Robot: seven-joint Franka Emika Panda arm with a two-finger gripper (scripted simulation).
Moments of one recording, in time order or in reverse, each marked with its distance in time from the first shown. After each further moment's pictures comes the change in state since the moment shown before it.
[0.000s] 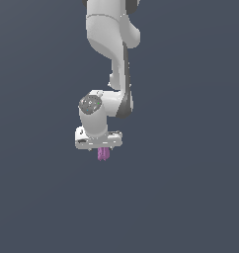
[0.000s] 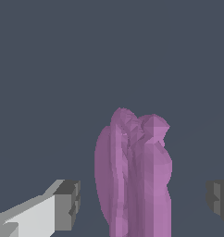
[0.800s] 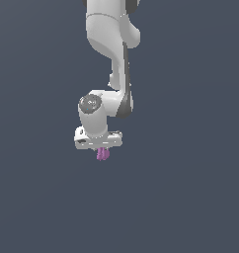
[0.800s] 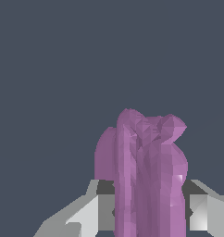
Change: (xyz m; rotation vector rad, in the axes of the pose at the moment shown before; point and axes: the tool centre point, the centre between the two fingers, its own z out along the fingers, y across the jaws) arm 0.002 0.000 -0.002 -0.001 0.004 0.000
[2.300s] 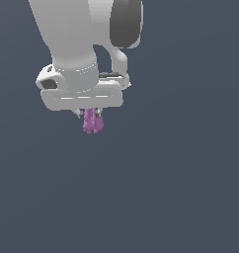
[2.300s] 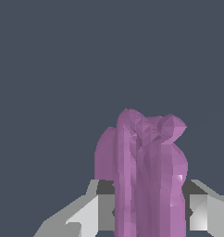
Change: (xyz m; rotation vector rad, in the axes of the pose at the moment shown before) arm 0.025 0.005 -0.261 0.000 0.001 0.000
